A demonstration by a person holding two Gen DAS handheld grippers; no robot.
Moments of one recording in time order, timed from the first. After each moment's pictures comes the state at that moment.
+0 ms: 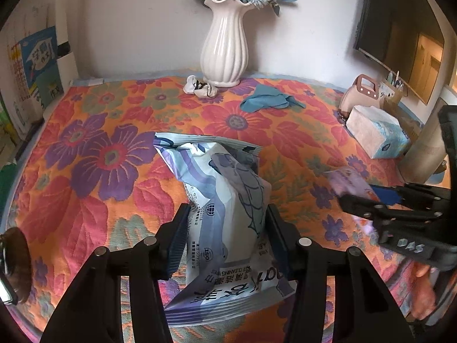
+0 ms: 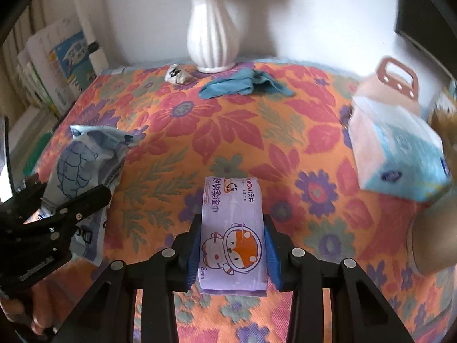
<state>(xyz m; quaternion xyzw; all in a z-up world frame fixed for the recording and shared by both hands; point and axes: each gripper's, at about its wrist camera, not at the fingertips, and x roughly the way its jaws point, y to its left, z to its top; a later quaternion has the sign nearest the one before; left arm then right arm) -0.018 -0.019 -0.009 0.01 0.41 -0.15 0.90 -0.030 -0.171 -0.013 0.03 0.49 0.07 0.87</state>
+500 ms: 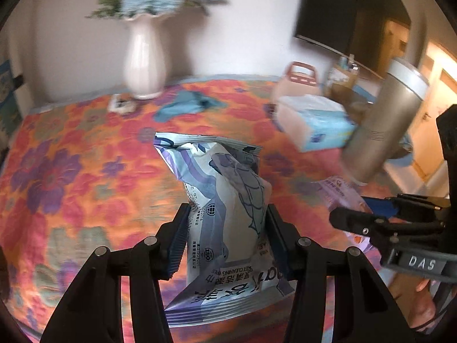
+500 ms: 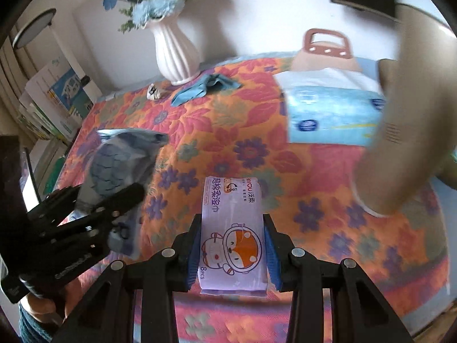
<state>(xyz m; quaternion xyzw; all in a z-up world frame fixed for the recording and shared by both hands) -0.050 -0.109 0.015 0.02 0.40 -0.24 0.88 -0.094 -0.239 0.016 0.11 0.49 0.06 0.87</state>
